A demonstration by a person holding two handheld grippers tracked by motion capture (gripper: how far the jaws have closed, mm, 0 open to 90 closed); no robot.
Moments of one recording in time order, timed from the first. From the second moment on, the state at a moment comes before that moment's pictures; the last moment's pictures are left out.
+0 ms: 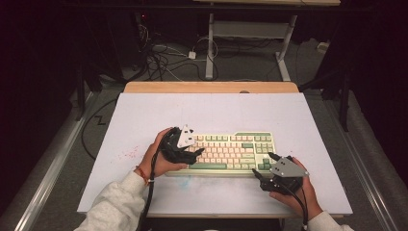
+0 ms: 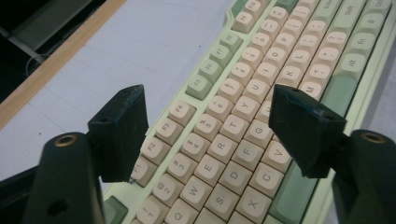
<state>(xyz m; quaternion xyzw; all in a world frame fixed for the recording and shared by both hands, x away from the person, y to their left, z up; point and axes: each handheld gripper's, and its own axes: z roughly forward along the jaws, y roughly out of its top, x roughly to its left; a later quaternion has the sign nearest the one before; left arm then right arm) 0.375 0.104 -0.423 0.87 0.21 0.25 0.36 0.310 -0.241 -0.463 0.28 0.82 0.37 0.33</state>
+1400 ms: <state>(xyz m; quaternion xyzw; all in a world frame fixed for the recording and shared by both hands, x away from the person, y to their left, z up) 0.329 0.165 -0.454 0.86 0.23 0.31 0.35 0.309 -0.232 -0.456 0.28 0.82 0.41 0.30</state>
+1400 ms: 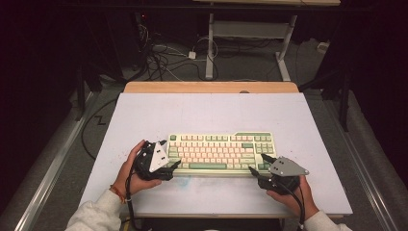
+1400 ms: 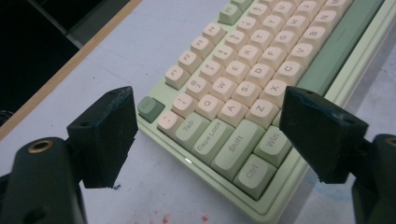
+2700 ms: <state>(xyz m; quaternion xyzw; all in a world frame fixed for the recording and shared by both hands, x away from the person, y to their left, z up) 0.312 0.187 -0.473 0.87 0.26 0.27 0.32 0.390 -0.134 -0.449 0.23 0.88 0.36 0.22</state>
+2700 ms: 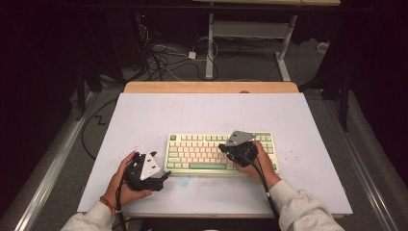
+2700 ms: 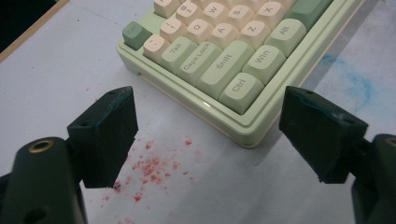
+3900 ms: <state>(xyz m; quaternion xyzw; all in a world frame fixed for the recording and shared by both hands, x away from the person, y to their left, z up) 0.311 0.189 -0.471 0.87 0.27 0.26 0.32 0.380 -0.158 -0.425 0.25 0.84 0.41 0.25</state>
